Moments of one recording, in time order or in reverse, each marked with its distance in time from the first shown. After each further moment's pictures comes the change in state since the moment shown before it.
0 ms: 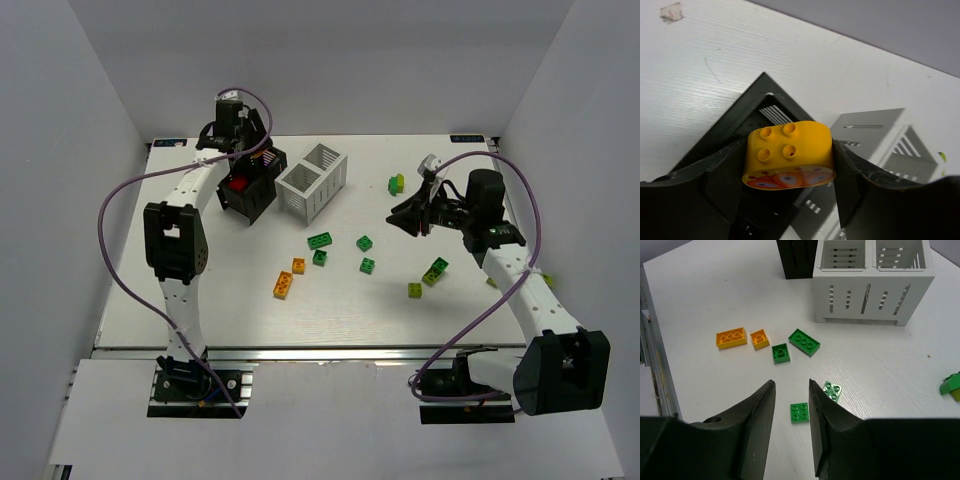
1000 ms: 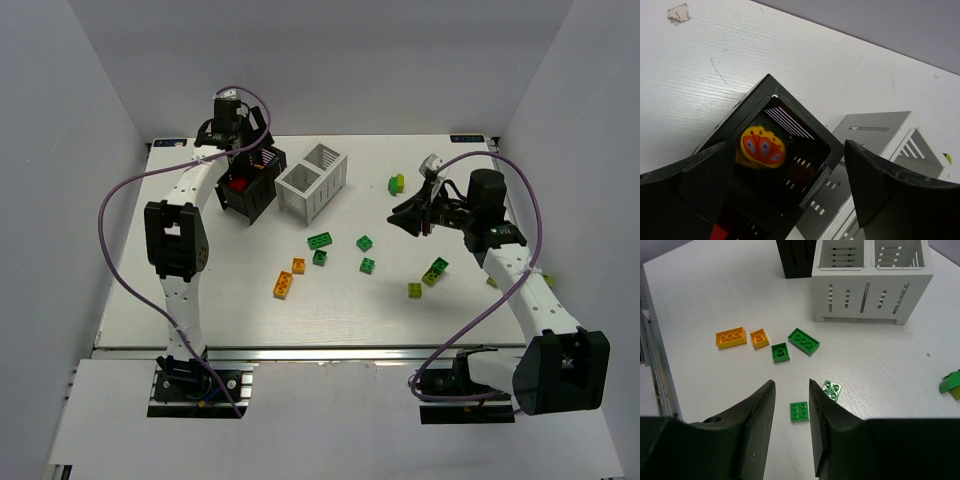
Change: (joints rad) left arm 0.022 0.050 0.066 -0.062 0.005 0.014; right arm -0.012 0.000 0.000 -0.003 -0.007 0.000
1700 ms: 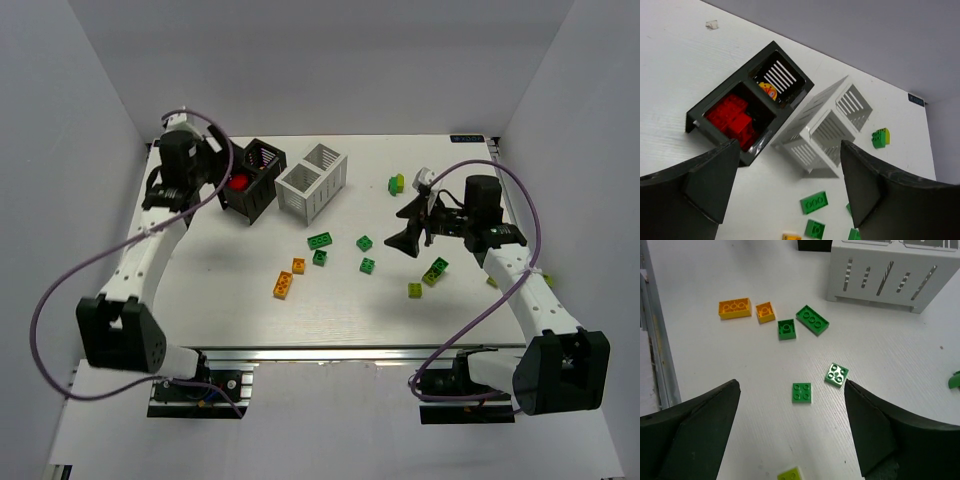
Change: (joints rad) left arm 0.043 -0.726 -0.700 0.232 0.025 -0.058; right arm -0.001 0.000 0.002 -0.171 -0.044 -0.215
